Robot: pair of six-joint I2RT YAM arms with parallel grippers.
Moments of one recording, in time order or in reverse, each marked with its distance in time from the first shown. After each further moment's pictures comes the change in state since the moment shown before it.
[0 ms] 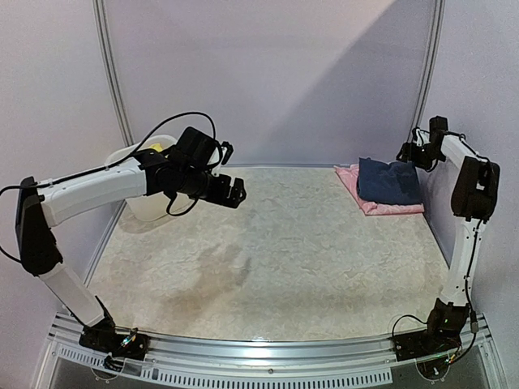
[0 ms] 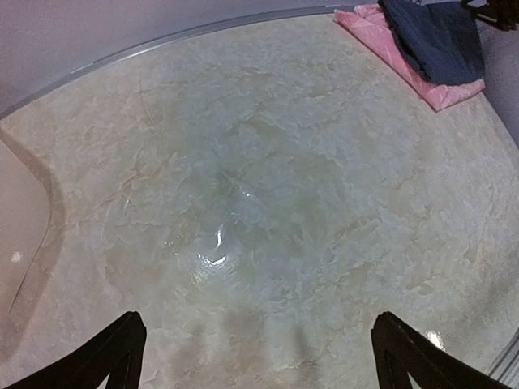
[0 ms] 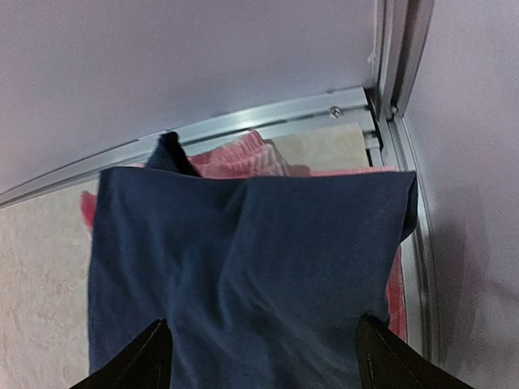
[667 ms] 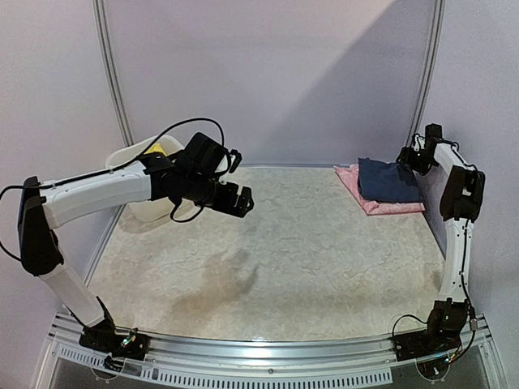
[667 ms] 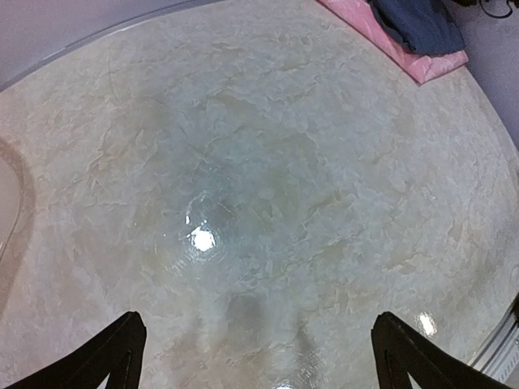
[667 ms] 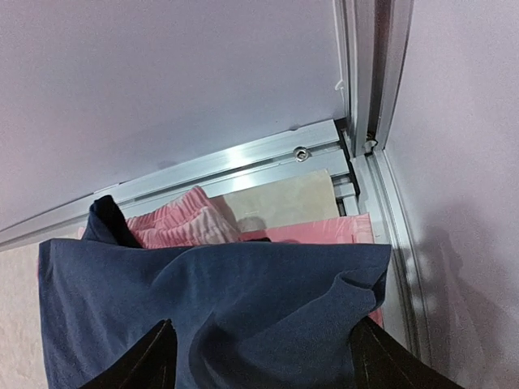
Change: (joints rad) left arm -0.063 0.010 0.002 -0.033 0.018 -0.042; right arm -0.021 0.286 0.296 0.013 0.049 0.086
